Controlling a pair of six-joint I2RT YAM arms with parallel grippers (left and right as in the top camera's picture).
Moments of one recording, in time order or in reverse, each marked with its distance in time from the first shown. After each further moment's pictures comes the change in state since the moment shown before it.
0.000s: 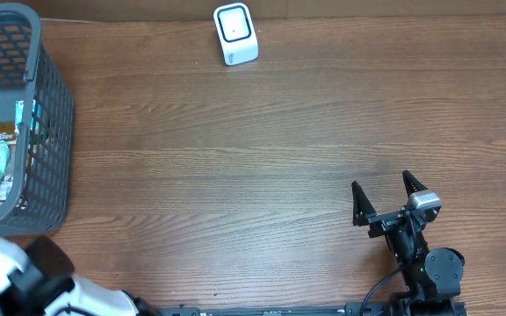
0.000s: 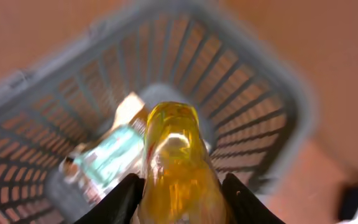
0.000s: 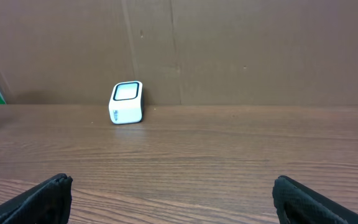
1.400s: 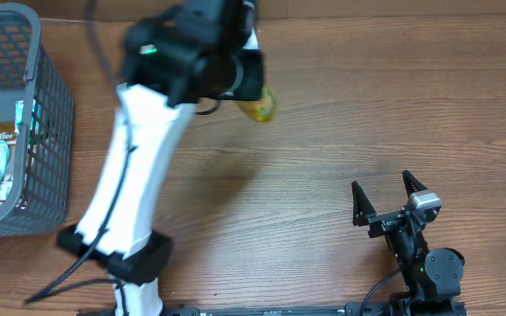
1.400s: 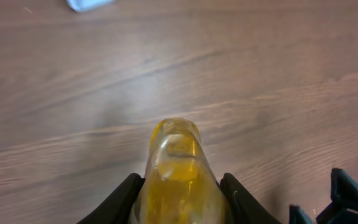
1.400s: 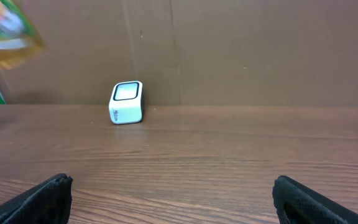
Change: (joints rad) left arm -1.219 0.134 -0.008 -0.142 -0.010 -0.185; right arm 0.000 0.000 0.000 0.000 0.000 0.000
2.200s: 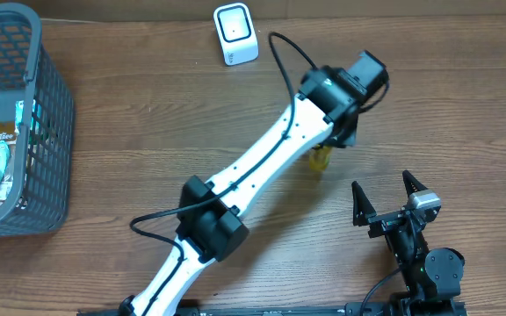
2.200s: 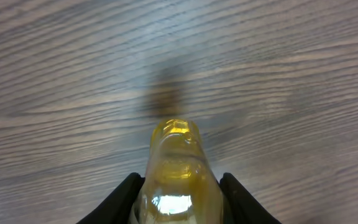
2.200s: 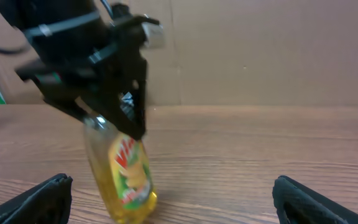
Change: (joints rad) left arm -0.335 0.409 -0.006 0.131 -0.195 -0.238; right arm 0.000 0.000 0.000 0.000 0.000 0.000
